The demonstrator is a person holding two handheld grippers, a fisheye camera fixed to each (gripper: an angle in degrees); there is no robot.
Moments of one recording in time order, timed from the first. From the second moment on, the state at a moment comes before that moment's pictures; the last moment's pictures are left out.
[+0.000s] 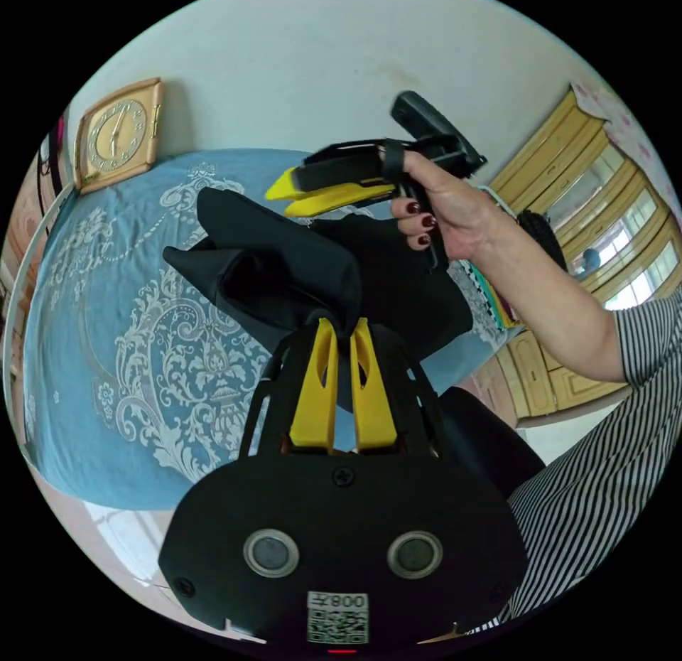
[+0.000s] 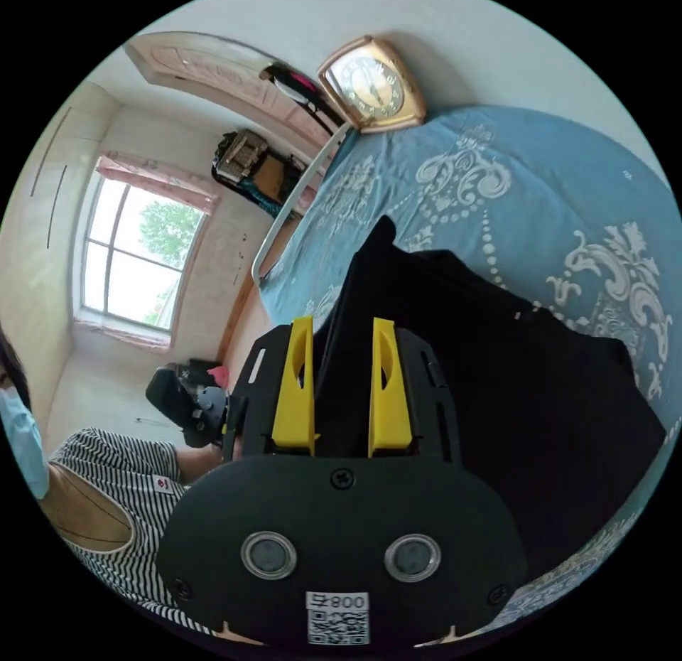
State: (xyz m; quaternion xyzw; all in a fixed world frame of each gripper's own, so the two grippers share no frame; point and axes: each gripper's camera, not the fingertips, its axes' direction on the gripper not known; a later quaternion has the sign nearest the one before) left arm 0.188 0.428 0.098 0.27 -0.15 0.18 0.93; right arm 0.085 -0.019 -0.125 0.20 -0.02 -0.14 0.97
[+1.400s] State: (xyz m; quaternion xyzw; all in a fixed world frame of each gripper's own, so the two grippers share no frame) left arm 0.499 0.264 0.415 0.15 -0.23 0.47 0.84; right arm 0.417 0.295 -0.108 0.33 -0.01 -0.03 0.94
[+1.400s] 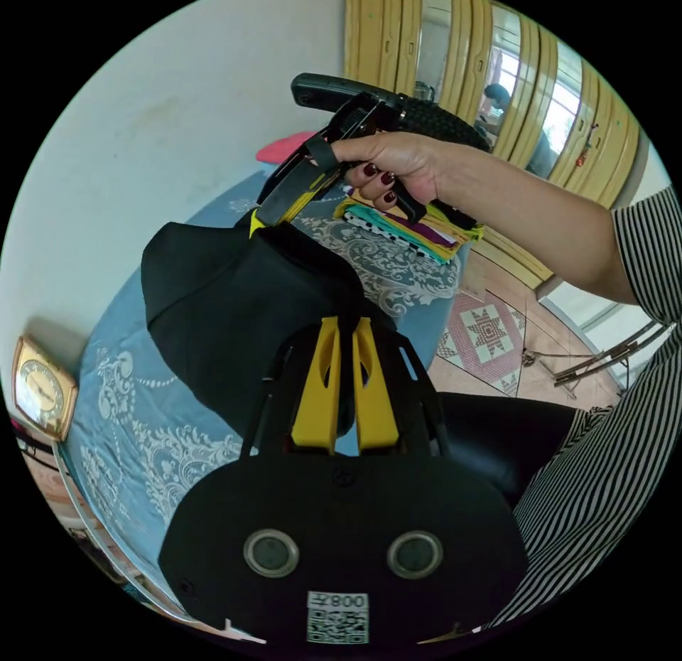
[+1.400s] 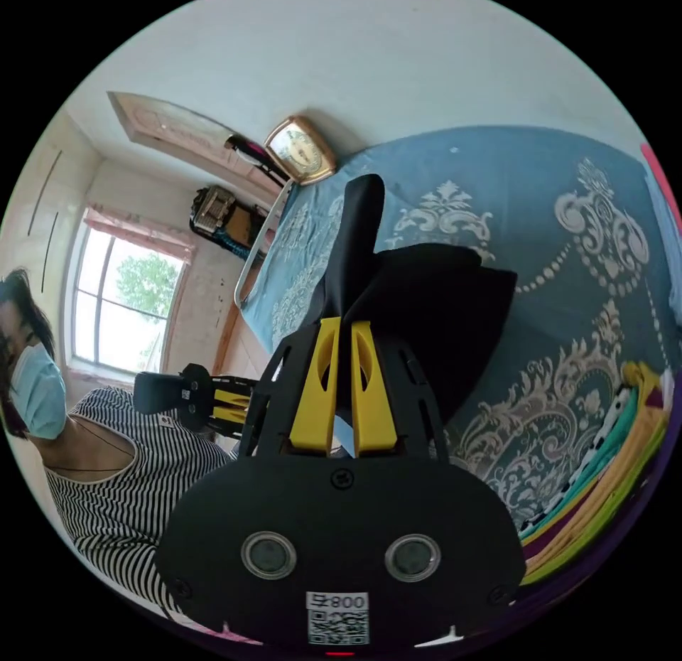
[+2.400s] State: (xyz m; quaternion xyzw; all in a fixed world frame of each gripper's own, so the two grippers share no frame) left arm 0.419 0.141 0.481 0.05 -0.13 0.42 0.90; right arm 0.488 0.368 0.147 0.30 -0.05 0.01 0.95
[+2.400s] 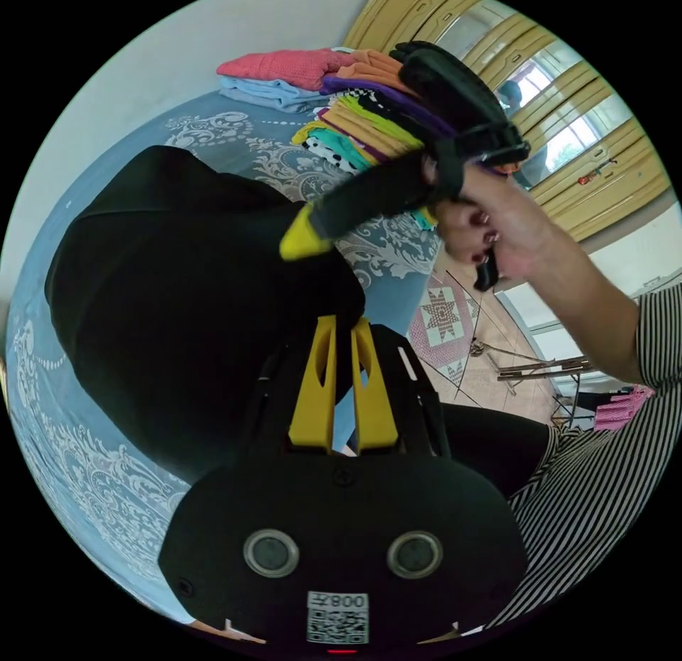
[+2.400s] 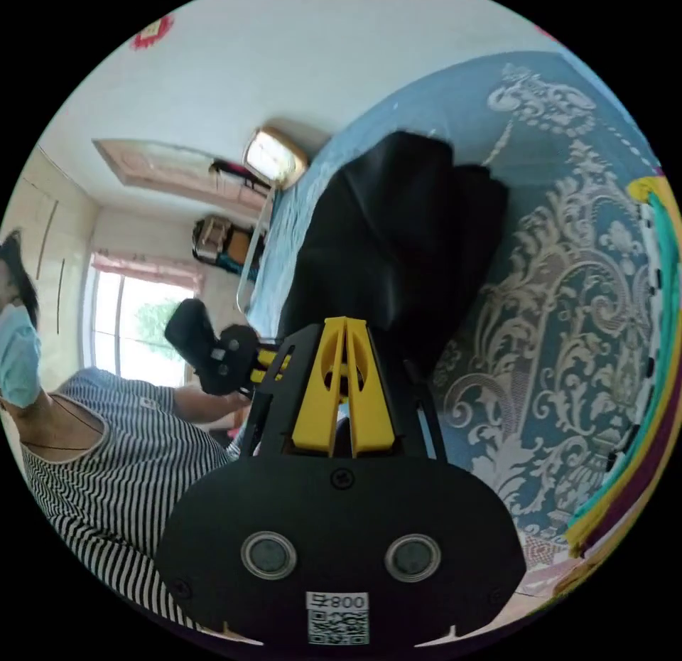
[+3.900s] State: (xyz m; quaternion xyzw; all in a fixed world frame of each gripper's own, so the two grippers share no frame) left arm -0.054 0.155 0.211 0.13 0.27 0.02 0.95; right arm 0.429 0.471 0.321 0.38 -0.05 0.10 0.92
